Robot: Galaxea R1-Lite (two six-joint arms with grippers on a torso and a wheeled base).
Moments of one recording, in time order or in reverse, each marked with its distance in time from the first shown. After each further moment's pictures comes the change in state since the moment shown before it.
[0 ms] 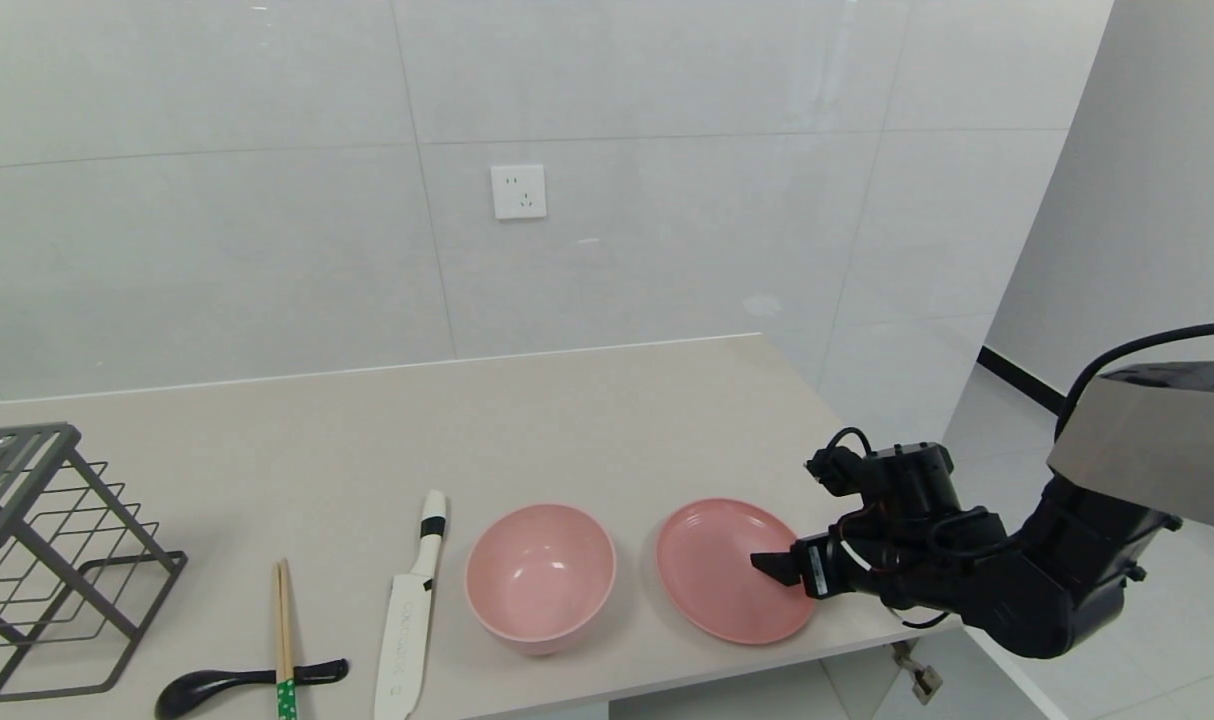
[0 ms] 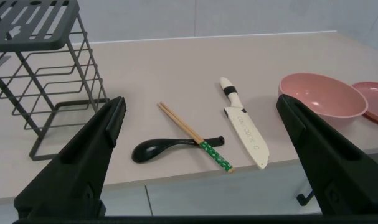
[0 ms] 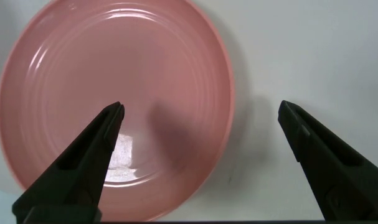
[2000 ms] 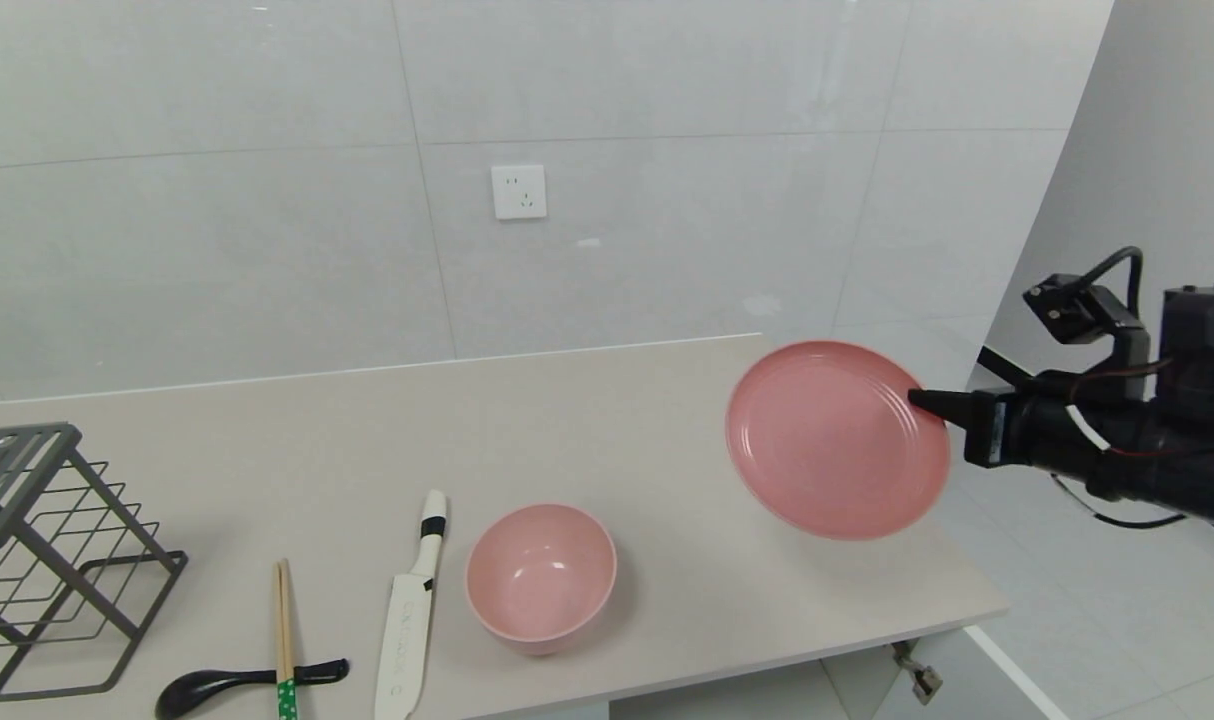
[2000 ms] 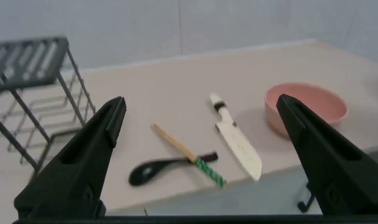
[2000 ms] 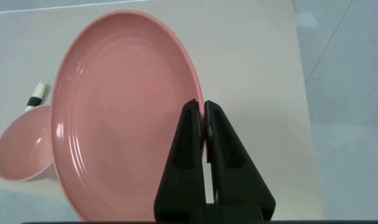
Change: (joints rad) left arm 0.000 0.002 -0.026 -0.081 -0.077 0.054; right arm -0.158 -0.676 -0.029 0.304 0.080 -0.005
